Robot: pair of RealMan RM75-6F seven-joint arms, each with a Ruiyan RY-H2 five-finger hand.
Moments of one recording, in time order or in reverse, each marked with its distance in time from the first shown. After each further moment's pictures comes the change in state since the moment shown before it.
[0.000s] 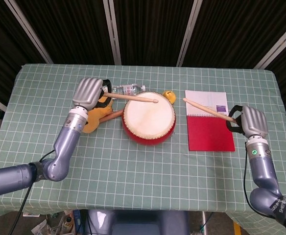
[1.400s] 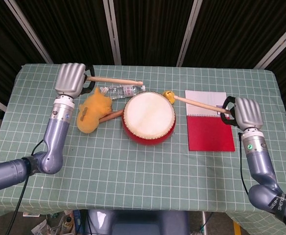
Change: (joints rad) left arm 0.014 0.076 0.011 0.048 0.034 0.097 -0.015; right arm 0.024 -0.006 0.059 0.017 -0.103 -0.034 -0.062
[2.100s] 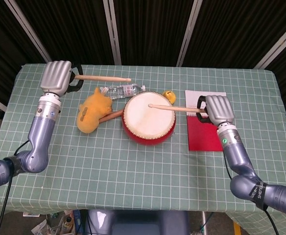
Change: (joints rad) left arm 0.066 0.090 -0.011 -0.024 -0.001 -0.077 -0.075; right arm 0.140 -0.126 -0.026 0.077 0.024 -0.071 -0.140
